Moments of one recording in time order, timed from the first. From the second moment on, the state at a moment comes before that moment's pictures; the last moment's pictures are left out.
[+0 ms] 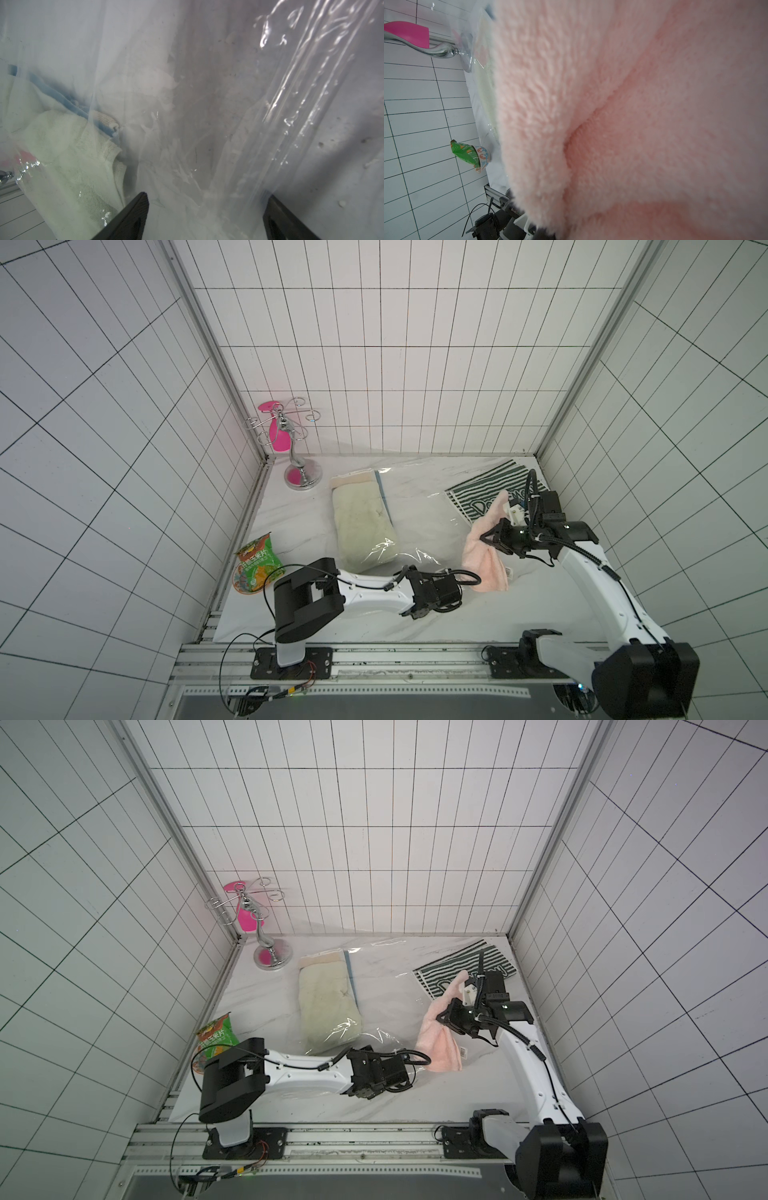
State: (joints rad) left arm -1.27 1.84 1.13 -0.65 -0.53 -0.11; right arm 0.05 1.14 0.96 -0.87 -0.52 0.49
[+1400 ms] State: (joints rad) left arm -0.88 1.57 1.42 -0.79 -0.29 0.02; right arm 0.81 0.99 1.14 -1.12 -0.20 0.34
